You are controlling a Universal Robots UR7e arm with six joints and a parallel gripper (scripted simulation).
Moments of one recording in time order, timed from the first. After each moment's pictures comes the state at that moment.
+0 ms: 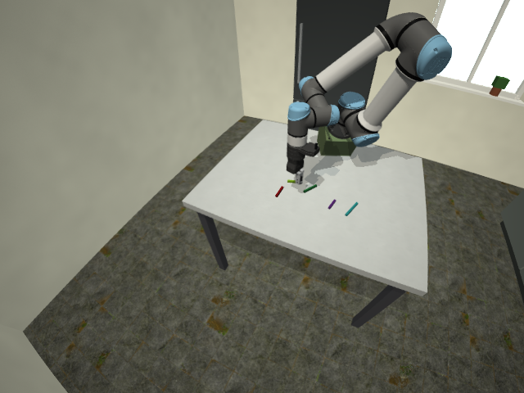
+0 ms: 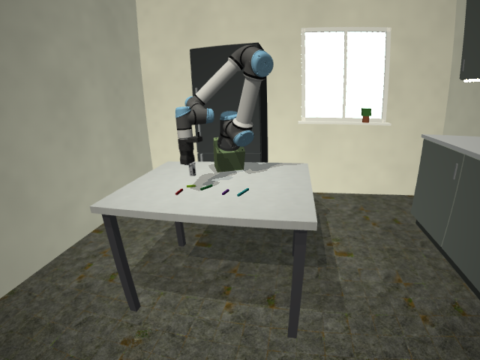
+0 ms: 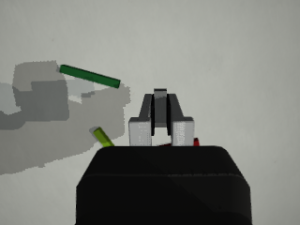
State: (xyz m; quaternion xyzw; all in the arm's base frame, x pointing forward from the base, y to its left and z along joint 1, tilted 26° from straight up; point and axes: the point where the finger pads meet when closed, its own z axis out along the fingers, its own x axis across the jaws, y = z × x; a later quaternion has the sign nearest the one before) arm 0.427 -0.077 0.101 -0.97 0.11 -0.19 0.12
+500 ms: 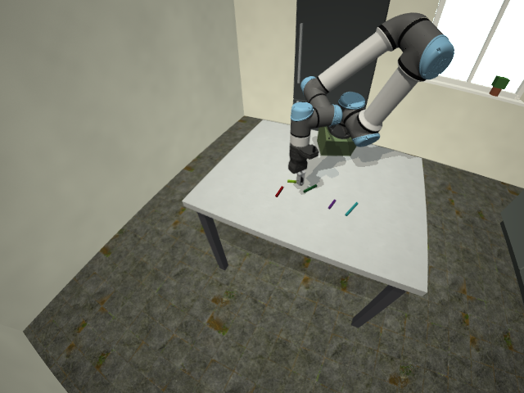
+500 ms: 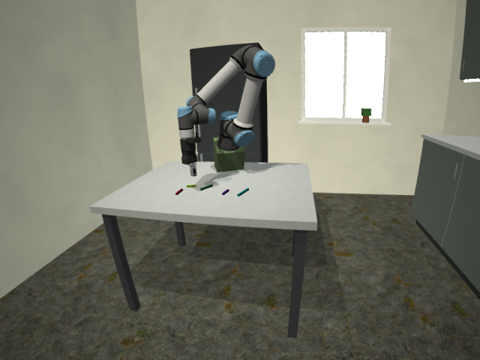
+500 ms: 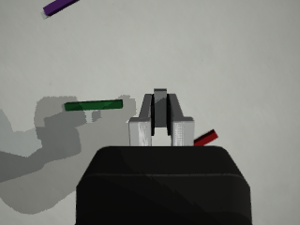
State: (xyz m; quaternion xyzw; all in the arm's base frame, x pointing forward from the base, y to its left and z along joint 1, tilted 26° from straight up) arm 0.431 -0.069 0.105 -0.94 0.27 -0.16 0.15
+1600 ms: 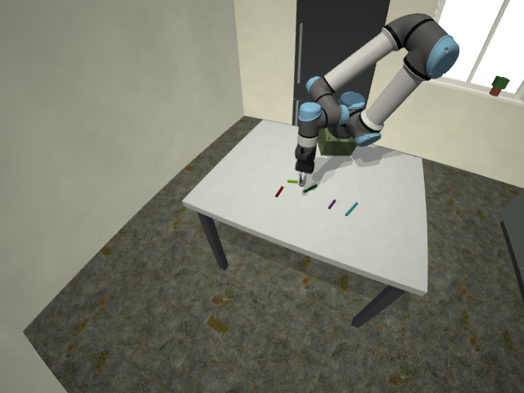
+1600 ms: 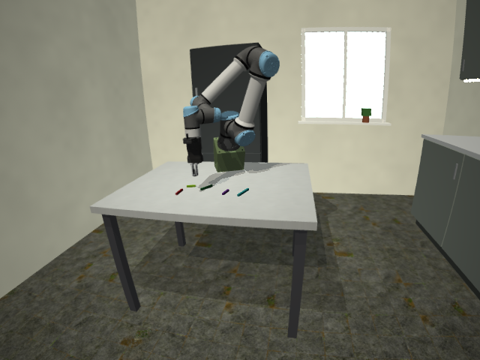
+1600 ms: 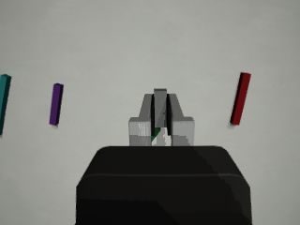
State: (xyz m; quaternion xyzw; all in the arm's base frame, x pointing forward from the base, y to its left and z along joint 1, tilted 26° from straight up) arm 0.432 -0.060 0.108 -0.73 0.65 -0.08 0.21
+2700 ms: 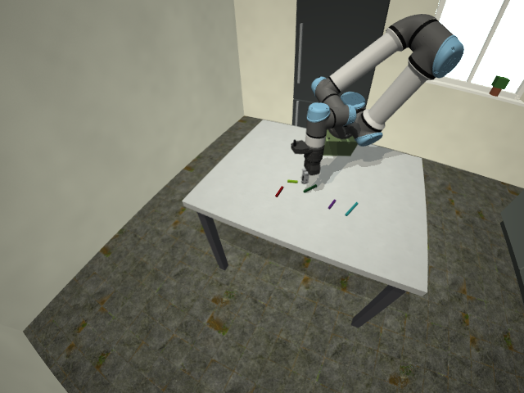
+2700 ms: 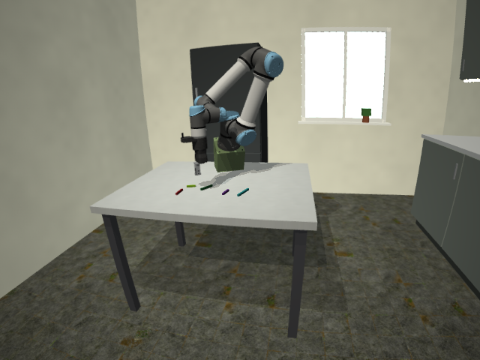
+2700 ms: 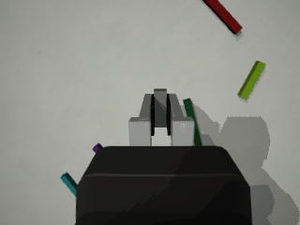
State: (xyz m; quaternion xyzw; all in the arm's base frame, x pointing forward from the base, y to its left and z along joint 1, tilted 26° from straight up) arm 0.415 -0.053 0.103 -0.36 0.90 0.02 0.22
